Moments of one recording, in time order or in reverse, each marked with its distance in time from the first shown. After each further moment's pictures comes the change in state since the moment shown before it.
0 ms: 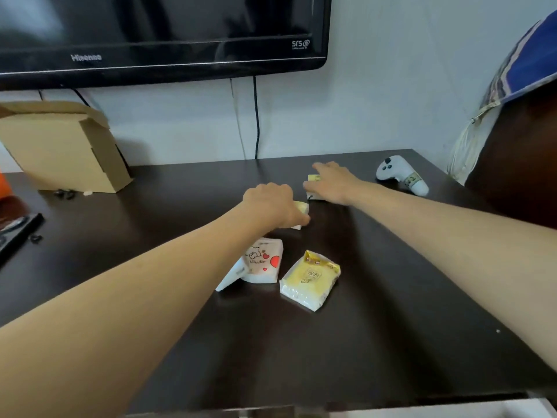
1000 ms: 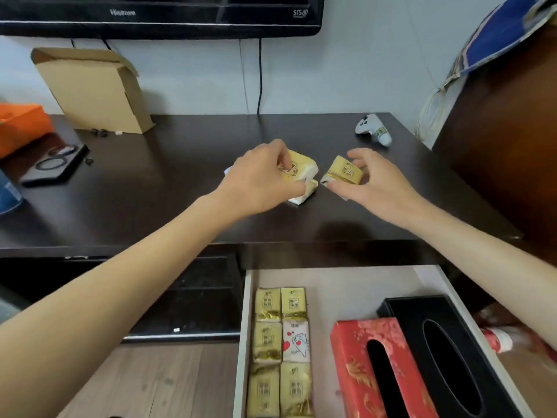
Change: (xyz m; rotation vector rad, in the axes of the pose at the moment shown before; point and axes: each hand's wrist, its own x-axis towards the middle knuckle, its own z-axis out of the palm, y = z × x) left_hand -0.232 0.006 -0.039 -0.577 0.254 0.128; right_hand -0.293 0.006 -0.031 0.323 0.229 -0.095
